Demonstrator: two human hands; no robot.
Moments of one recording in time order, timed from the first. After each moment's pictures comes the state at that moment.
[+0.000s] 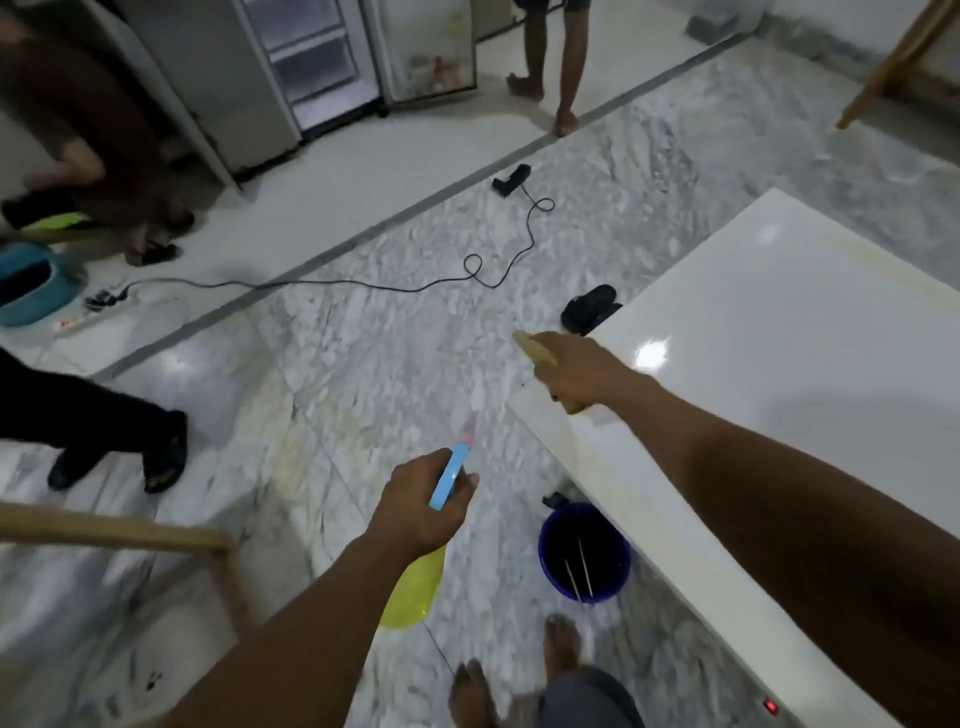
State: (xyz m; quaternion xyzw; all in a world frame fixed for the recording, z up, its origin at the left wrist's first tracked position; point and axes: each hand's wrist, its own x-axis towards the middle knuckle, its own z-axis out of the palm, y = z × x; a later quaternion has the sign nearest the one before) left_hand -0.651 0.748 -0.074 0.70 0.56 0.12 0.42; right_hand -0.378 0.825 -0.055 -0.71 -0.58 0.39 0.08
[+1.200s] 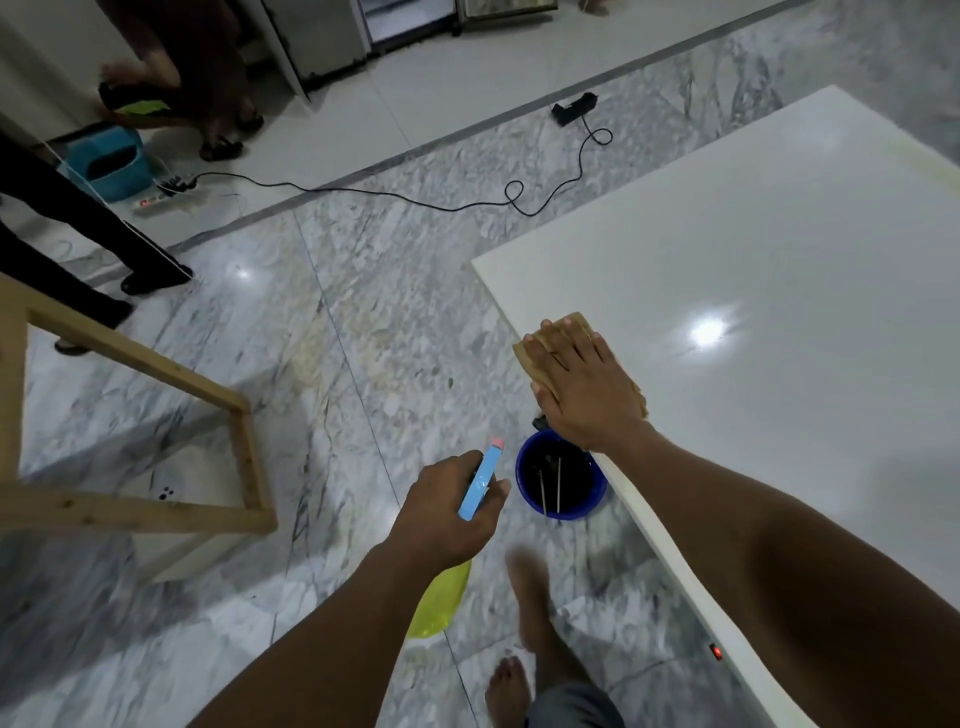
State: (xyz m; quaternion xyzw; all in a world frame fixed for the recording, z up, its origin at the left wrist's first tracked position) left_hand -0.548 0.512 -0.116 0.66 0.63 0.11 0.39; right_hand -0.321 0.616 -0.196 -0.60 -0.79 0.06 0.05
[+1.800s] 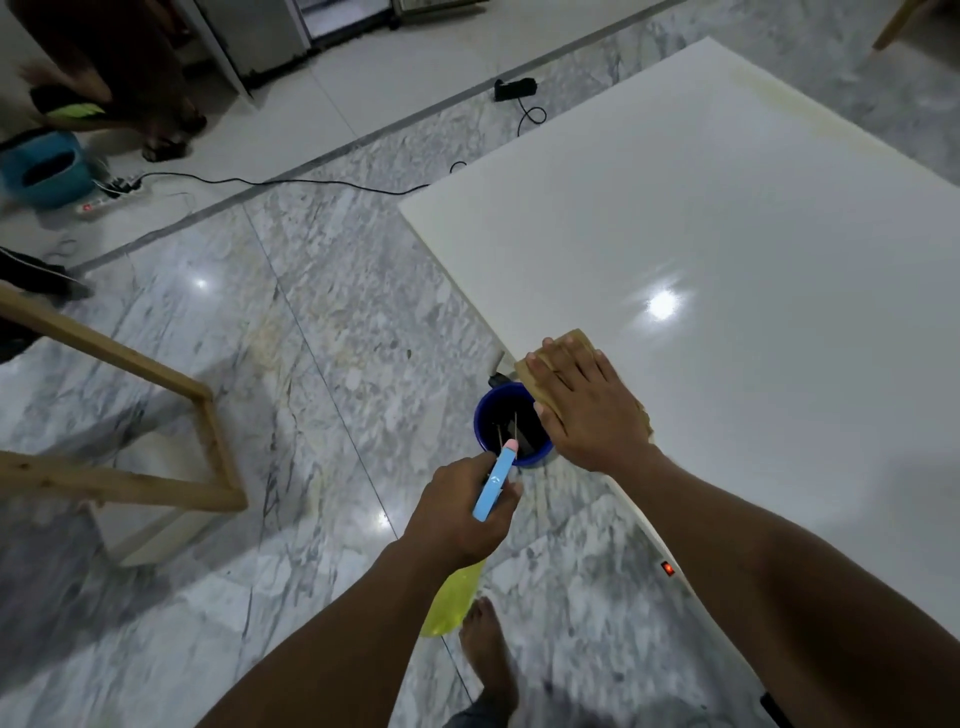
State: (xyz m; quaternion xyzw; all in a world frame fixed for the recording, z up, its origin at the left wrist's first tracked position) left_hand -0.478 0.374 -0.119 0.69 0.57 0.09 0.43; right_hand -0.252 0.432 -0.196 -0.63 -0.78 0.04 0.04
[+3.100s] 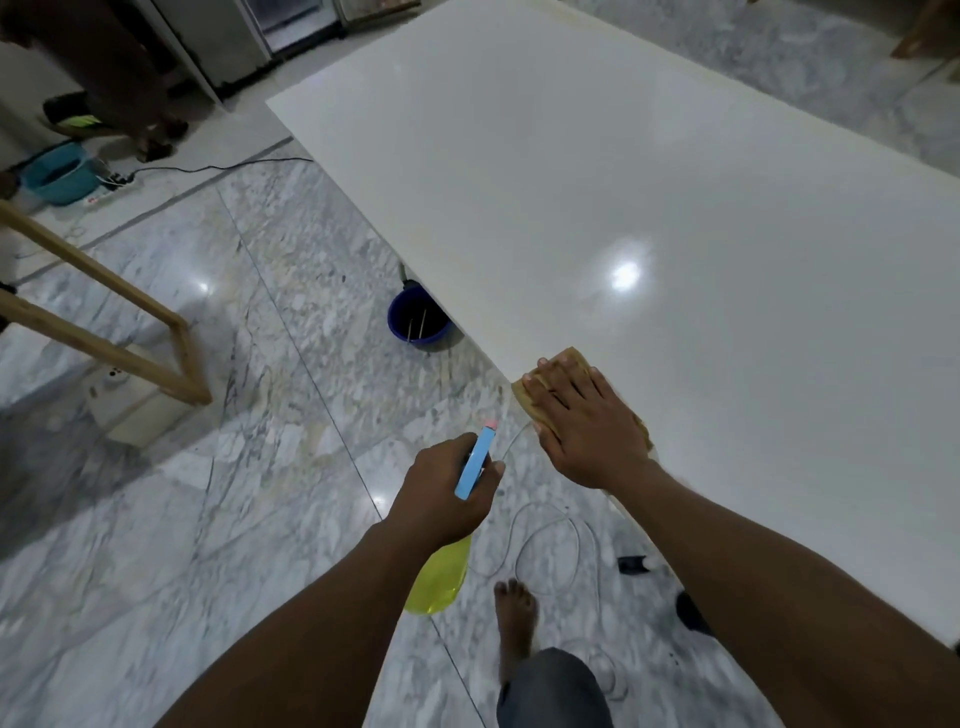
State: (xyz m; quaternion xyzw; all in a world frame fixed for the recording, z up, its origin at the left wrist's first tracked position) left_hand -0.257 -0.136 -0.098 0.74 0.57 0.10 0.35; right_hand -0.031 -0.122 -0.192 -0.64 -0.76 0.08 0.04
